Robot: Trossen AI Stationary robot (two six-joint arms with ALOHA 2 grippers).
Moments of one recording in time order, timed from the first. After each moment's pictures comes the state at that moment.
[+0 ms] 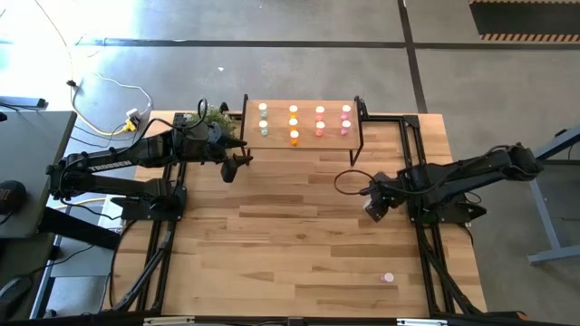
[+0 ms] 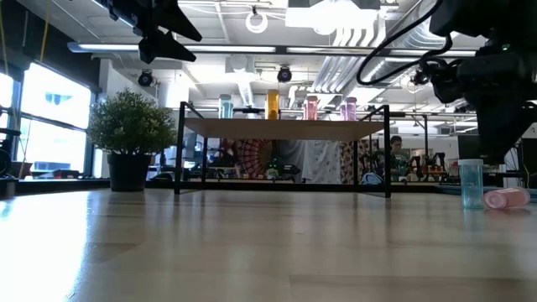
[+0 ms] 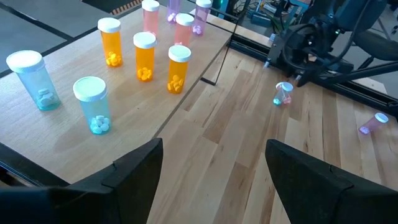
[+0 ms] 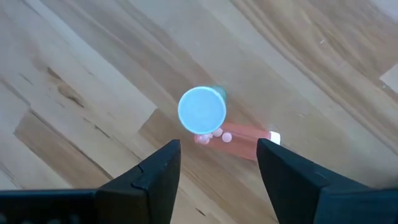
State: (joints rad) left arm 0.40 0.91 0.83 -0.39 -0.04 -0.23; right arm 0.11 0.99 0.61 -0.91 0.02 0.97
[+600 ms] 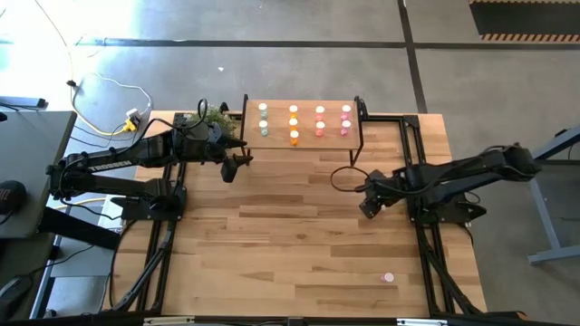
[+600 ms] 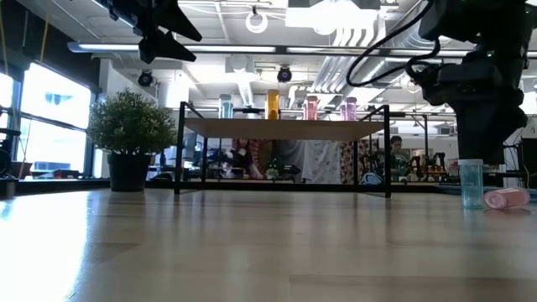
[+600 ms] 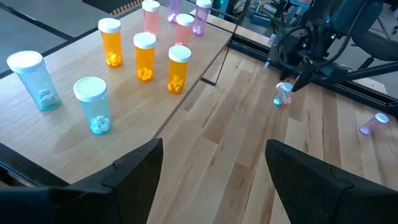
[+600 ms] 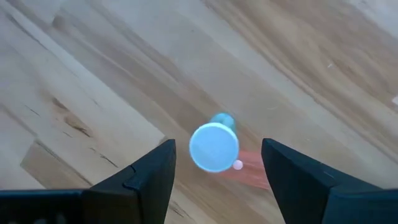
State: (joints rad) left arm 0.40 0.91 0.83 -0.39 -0.04 -0.23; right arm 0.09 1.05 0.61 -0.83 0.06 0.99
